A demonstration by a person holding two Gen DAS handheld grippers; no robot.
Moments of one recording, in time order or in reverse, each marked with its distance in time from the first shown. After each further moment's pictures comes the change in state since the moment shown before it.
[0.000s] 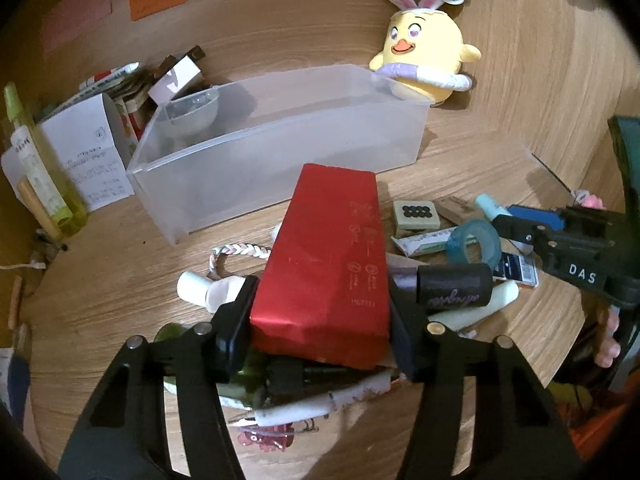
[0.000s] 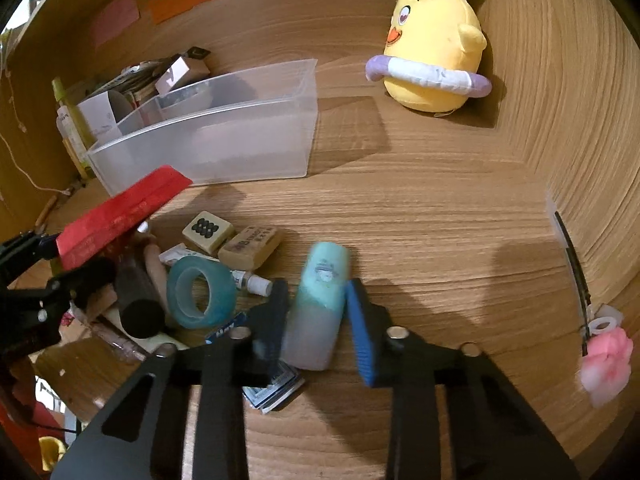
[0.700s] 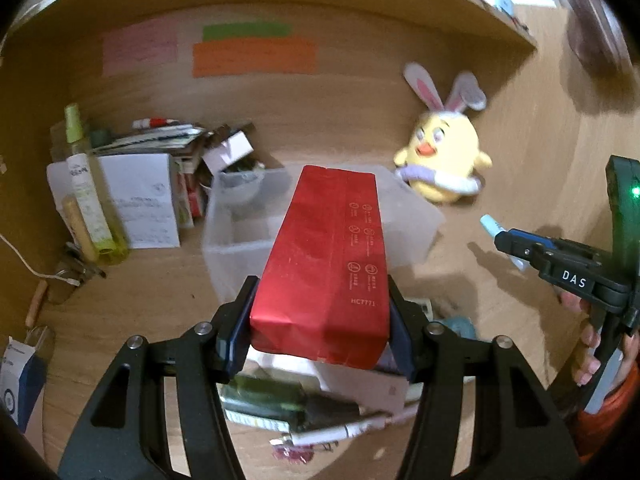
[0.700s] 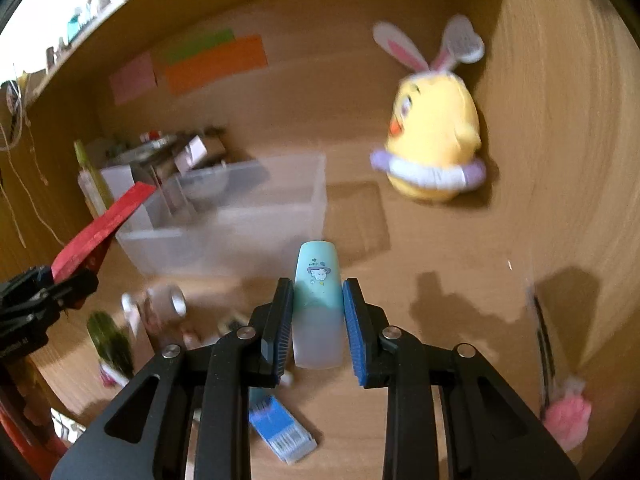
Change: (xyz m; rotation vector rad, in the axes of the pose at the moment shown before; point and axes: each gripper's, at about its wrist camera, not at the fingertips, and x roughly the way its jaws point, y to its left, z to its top) left arm -0.065 0.034 0.030 -0.150 -0.244 0.018; right arm -0.049 0.009 0.062 -0.002 -0.212 0.047
